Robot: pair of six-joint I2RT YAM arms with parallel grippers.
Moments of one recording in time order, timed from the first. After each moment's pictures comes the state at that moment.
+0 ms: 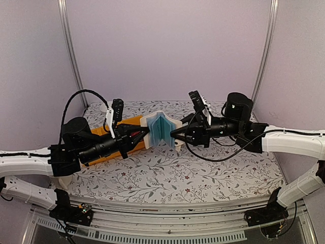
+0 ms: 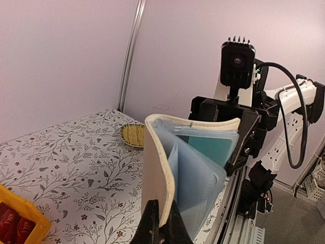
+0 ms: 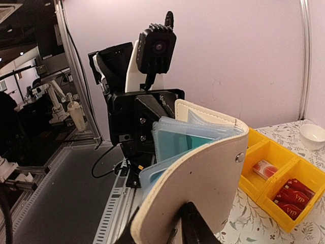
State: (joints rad) left arm -1.08 1.03 0.68 0.38 -0.06 -0.25; right arm 0.86 1.37 0.95 0.41 -0.79 0.18
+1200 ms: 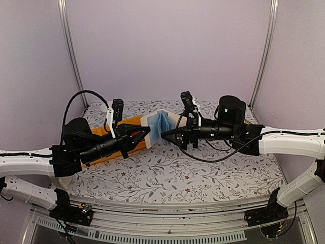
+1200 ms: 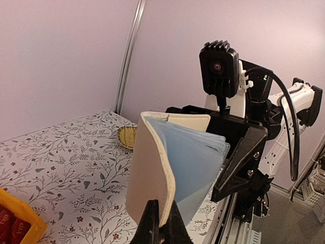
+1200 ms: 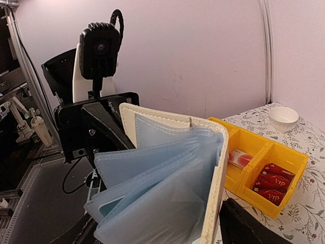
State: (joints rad) left arm -1.07 1.04 0.66 0.43 -0.04 -0.27; right arm 0.94 1.40 0.98 0.36 -0.49 0.19
